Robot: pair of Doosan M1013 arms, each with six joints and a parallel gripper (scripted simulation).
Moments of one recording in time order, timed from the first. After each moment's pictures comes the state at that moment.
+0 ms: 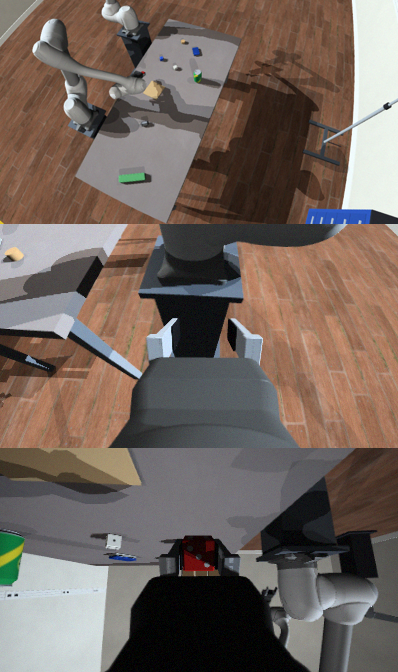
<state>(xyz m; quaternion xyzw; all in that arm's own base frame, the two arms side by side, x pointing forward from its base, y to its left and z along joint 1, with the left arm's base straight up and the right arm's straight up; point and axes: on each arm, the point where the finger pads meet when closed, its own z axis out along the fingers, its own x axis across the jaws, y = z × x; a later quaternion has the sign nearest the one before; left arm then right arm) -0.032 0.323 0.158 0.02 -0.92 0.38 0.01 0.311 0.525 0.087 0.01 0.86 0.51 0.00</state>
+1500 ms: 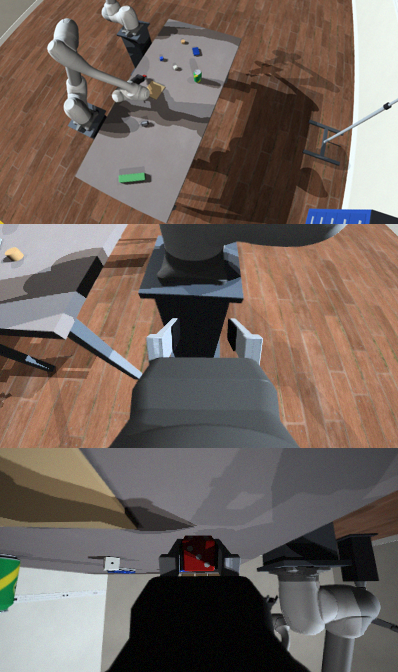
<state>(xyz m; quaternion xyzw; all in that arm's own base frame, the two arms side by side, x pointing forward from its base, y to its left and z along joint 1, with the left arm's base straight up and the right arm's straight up) -0.032 0.323 0.158 0.02 -0.92 0.38 0.01 0.311 0.525 0.033 0.01 0.86 0.51 0.00</state>
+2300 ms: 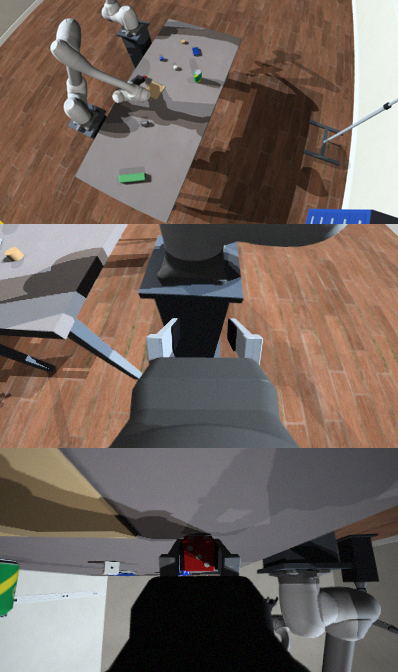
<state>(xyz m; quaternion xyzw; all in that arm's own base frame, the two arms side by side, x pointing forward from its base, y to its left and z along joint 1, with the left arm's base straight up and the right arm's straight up) -0.032 0.323 0.158 0.02 -0.92 0.38 0.01 0.311 0.525 0.023 0.01 0.86 0.51 0.00</state>
